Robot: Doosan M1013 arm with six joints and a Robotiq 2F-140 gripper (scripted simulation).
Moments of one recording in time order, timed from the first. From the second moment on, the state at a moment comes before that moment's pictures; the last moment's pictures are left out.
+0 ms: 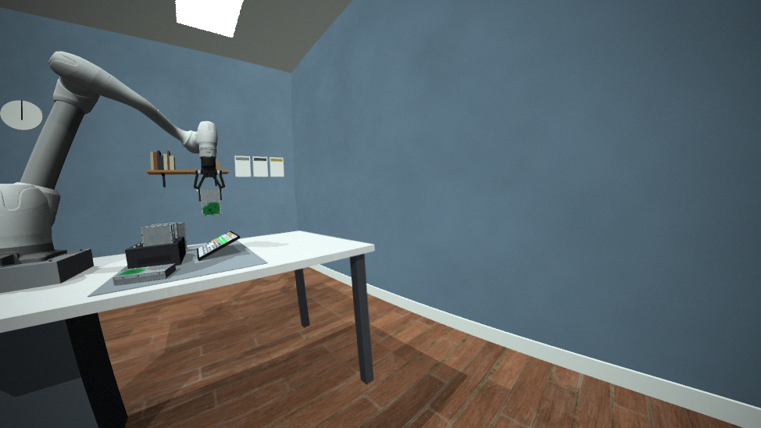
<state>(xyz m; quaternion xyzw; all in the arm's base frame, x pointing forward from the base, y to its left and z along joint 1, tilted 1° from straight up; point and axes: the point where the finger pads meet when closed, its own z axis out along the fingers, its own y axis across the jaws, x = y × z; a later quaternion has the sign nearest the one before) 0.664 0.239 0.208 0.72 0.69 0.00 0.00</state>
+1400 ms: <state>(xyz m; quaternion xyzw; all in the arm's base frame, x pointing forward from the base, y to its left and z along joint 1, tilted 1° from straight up) 0.664 0.238 0.112 0.72 0.69 0.00 0.00</state>
